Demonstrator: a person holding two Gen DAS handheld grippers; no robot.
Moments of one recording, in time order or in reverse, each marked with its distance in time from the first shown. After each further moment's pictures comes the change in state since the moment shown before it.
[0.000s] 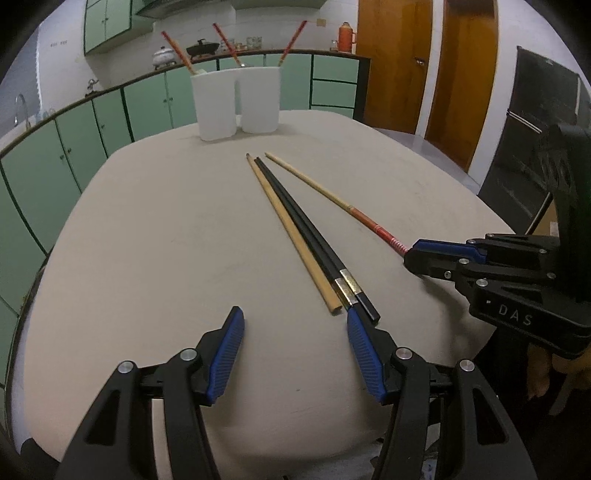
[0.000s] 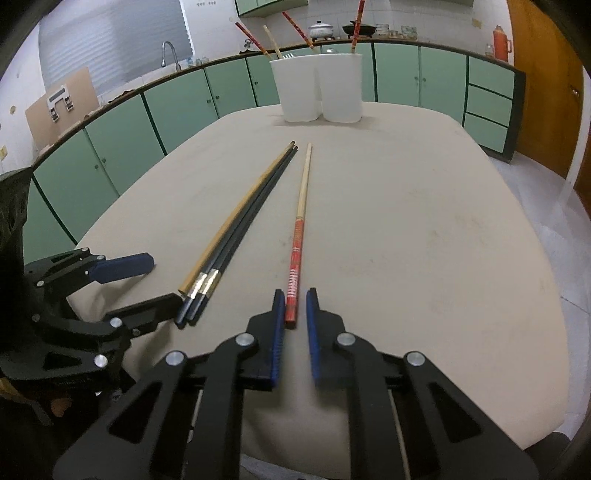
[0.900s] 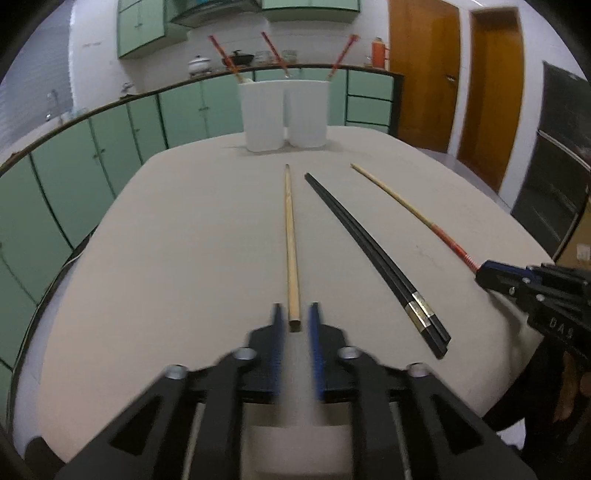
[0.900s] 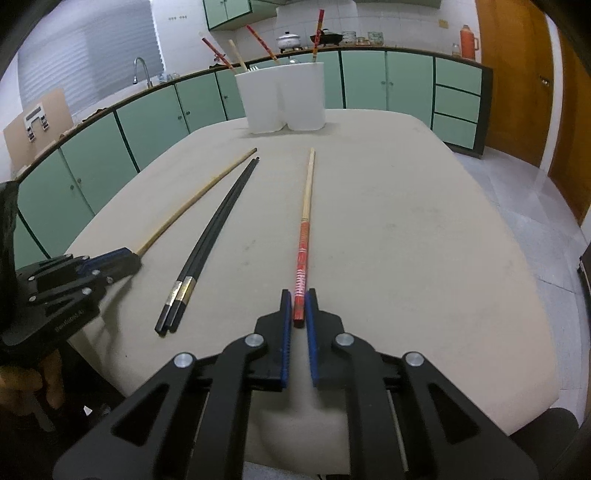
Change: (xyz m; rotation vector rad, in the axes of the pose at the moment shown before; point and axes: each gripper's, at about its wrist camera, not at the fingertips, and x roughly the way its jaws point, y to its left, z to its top) left arm 0.001 0.036 0.004 -0.060 -0.060 0.119; right arm -0.004 -0.011 -0.004 0.077 -0.049 -0.101
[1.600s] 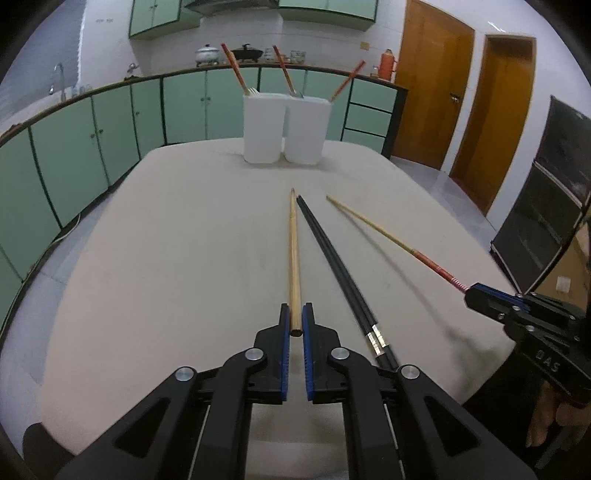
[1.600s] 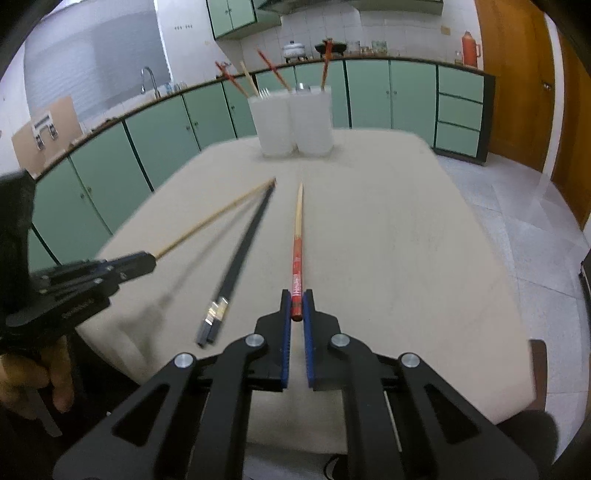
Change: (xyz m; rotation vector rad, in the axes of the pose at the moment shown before) left arm -0.030 0.003 0.030 -0.120 0.014 -0.075; right arm -0.043 0.011 0.027 -0.012 -0.041 0.032
